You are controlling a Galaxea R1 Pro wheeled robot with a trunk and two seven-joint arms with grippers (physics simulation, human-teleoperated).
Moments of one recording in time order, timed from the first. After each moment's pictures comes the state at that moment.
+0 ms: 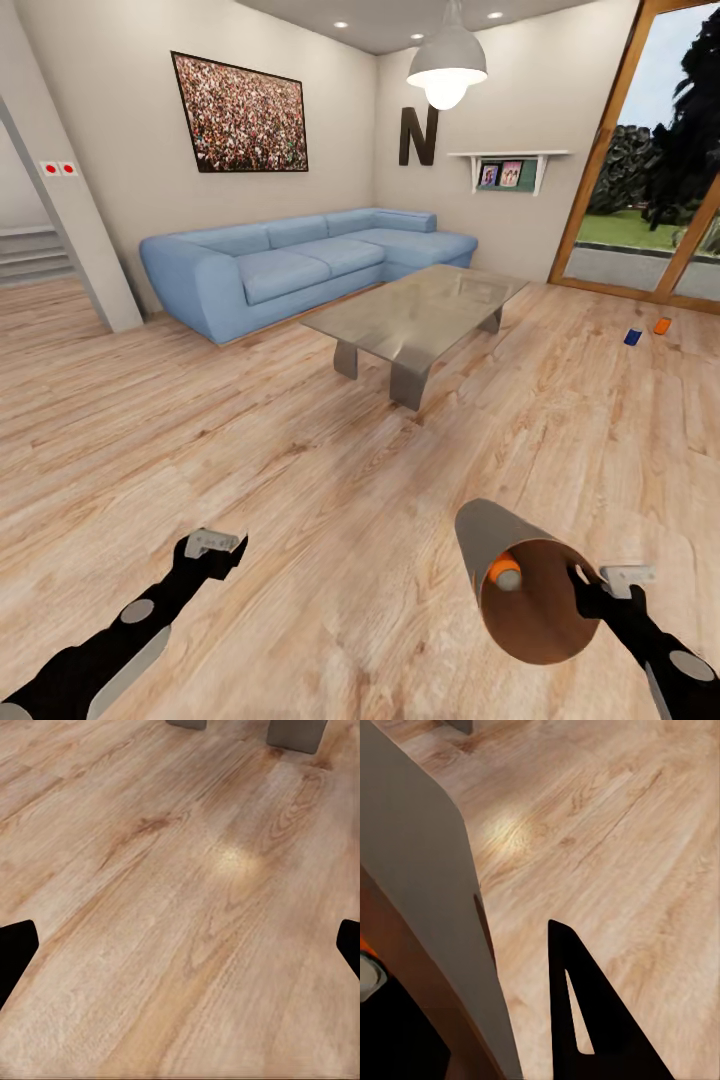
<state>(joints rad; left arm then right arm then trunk) -0.47 0.40 -0.67 -0.86 0.59 -0.16 0.09 -0.29 -0.19 -0.47 -0.90 0.20 -0.07 0.38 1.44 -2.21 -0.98</state>
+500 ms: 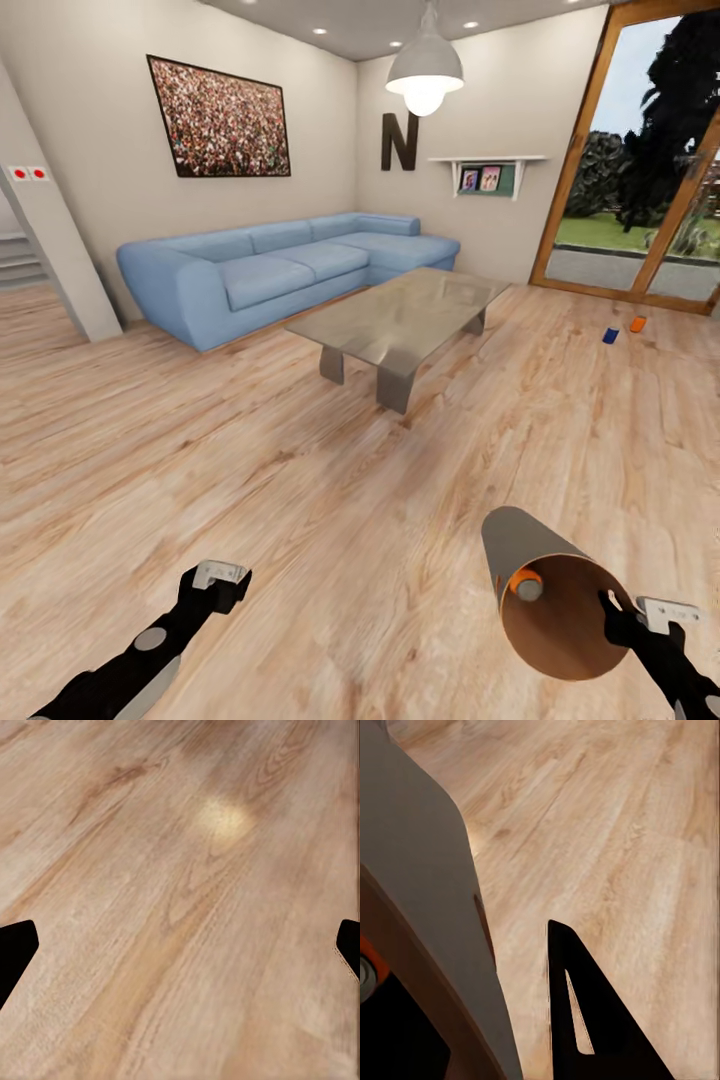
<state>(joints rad) -0.47 0.32 -0.72 -0.68 0.60 -0.18 0.09 -0.28 -0.18 -0.65 -0.79 0.19 -0.17 0.38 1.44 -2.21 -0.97</state>
